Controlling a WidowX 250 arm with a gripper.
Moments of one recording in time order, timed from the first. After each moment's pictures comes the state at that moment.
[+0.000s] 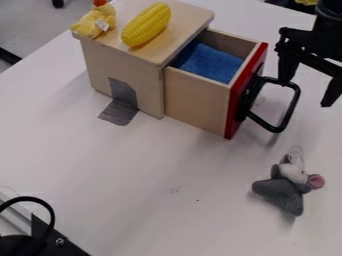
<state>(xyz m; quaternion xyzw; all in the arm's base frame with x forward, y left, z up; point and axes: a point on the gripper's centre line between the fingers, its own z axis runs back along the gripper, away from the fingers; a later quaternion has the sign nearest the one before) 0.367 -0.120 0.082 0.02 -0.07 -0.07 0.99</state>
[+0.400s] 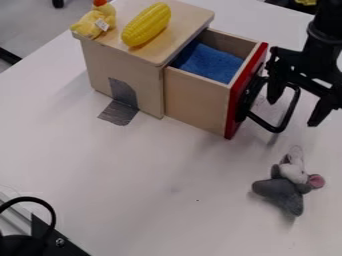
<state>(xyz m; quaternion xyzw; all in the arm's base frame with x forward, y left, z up) 0.344 -0.126 0.059 0.03 -0.03 -0.08 1.00</state>
